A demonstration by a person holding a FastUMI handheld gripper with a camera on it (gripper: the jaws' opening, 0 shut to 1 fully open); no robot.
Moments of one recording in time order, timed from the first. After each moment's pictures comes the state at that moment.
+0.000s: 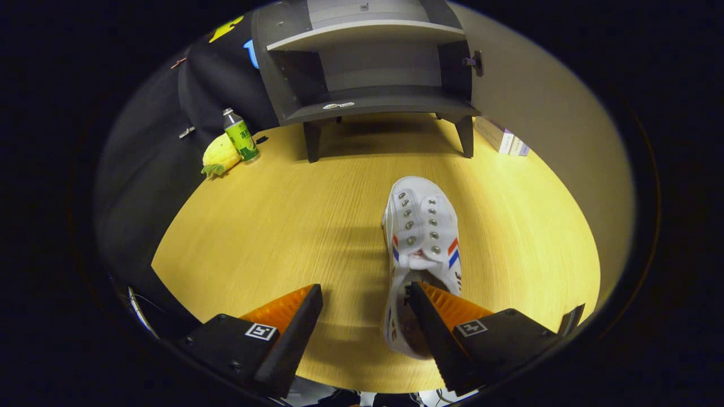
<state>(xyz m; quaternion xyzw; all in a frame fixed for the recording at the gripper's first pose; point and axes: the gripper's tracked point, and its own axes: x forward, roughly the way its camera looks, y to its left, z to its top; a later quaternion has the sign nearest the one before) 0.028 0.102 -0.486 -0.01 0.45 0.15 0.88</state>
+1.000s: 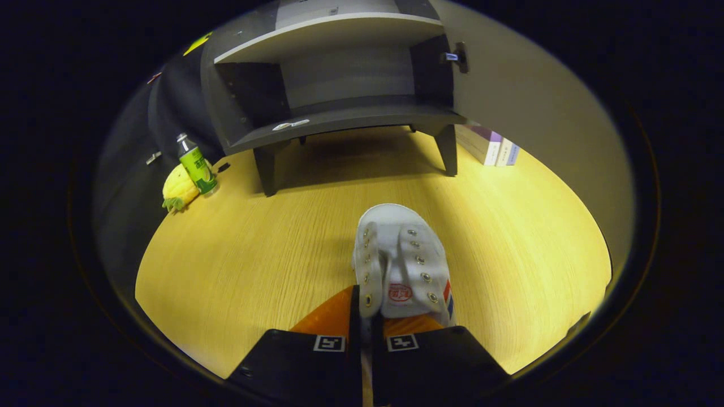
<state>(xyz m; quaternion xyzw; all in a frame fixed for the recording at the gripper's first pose) 0.108 0.091 -0.502 -0.01 0.40 0.10 0.91</state>
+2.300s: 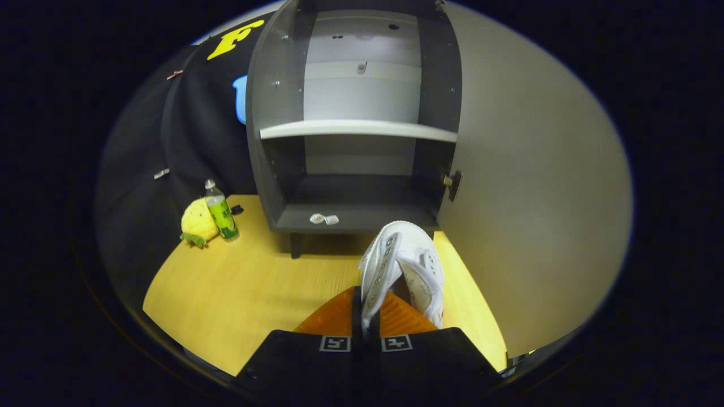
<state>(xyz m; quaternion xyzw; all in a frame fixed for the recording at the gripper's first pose) 0.108 0.126 -0.284 -0.05 0.28 0.06 0.96</state>
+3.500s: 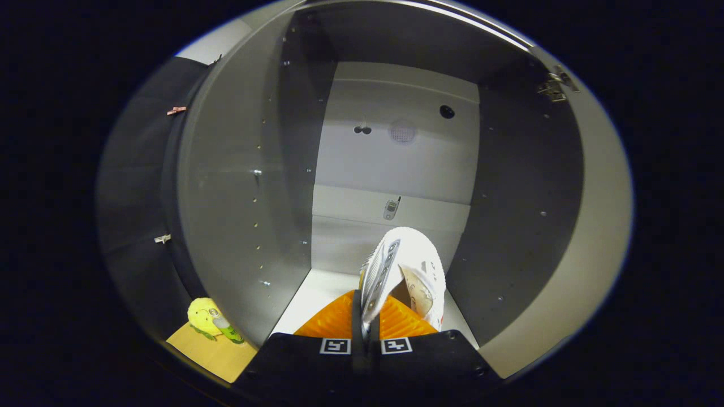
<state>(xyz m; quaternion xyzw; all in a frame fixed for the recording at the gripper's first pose) 0.378 0.237 -0.048 -0.09 0.13 0.12 0.98</state>
